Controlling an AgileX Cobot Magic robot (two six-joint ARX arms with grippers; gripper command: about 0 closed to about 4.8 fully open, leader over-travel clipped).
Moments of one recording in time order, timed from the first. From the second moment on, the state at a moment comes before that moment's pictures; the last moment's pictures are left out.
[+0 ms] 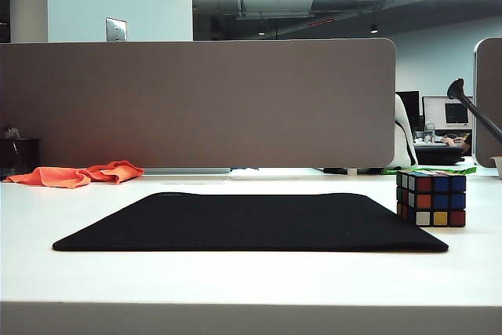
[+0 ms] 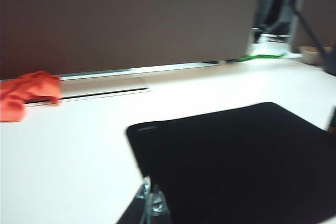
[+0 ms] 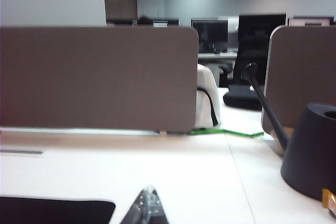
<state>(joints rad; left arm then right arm) 0.03 0.00 0.01 0.08 0.43 0.00 -0.05 0.16 0.21 0.16 -0.11 0.02</state>
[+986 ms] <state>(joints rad) 0.02 0.00 0.00 0.08 0.68 -0.06 0.19 1.08 0.72 0.09 0.19 -0.01</state>
